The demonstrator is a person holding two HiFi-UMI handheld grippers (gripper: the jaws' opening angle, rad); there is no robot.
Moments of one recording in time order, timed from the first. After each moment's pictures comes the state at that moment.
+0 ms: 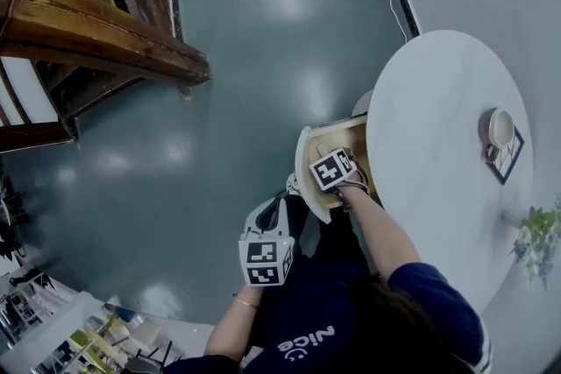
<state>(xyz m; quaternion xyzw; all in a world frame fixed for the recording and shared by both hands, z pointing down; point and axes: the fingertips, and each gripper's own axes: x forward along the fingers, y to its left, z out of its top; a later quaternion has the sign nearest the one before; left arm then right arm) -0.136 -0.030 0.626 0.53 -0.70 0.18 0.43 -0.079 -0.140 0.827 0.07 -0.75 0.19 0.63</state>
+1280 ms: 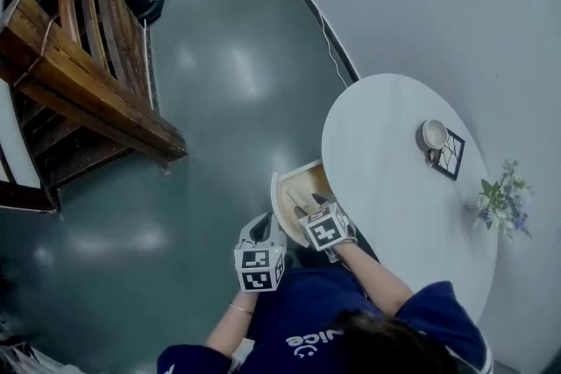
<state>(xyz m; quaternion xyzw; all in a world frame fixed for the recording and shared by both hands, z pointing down) -0.123 -0.074 0.562 0.62 -0.69 0.12 0.34 -0.061 -0.136 0.639 0.17 -0.84 0.17 0.48</state>
